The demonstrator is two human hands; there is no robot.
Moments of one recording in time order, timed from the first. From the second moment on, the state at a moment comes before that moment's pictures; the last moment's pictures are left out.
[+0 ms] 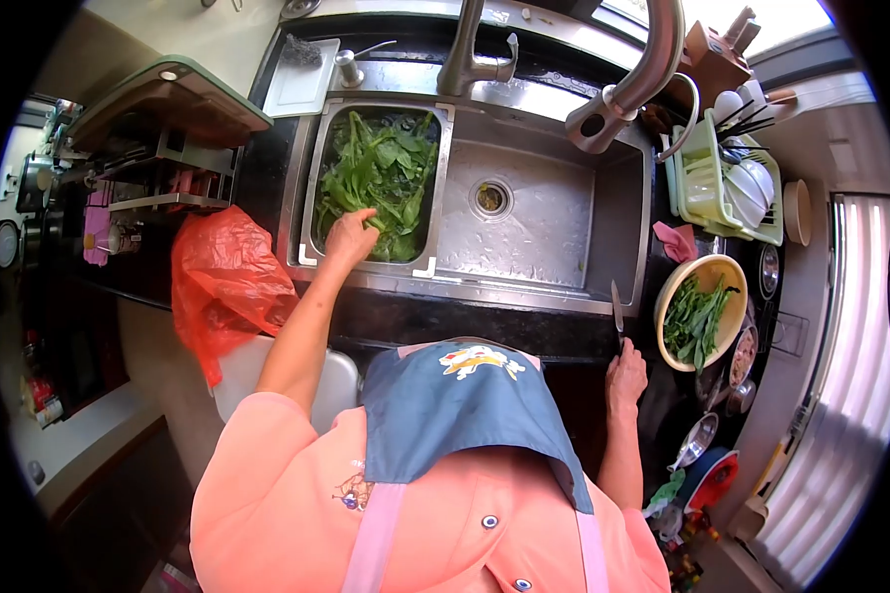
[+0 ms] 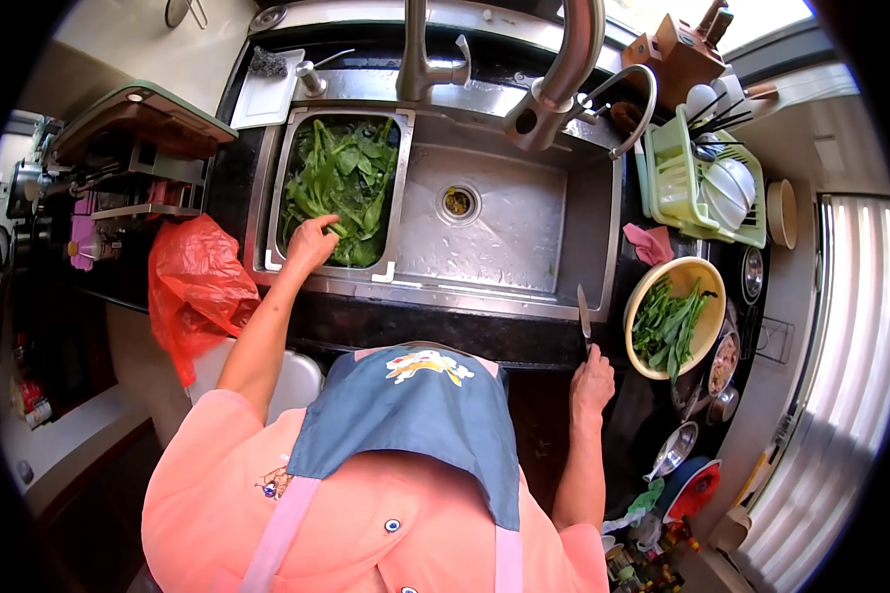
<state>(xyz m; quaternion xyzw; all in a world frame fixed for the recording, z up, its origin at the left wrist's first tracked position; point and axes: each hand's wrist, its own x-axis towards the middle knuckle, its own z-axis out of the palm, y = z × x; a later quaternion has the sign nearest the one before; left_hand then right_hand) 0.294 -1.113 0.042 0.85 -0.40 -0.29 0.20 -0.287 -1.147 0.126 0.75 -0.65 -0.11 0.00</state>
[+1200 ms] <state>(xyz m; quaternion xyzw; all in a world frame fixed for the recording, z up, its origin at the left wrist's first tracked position) 0.277 -1.131 0.107 0.16 0.27 -0.57 0.76 0.069 -1.167 0.200 0.89 -0.23 0.13 -0.38</state>
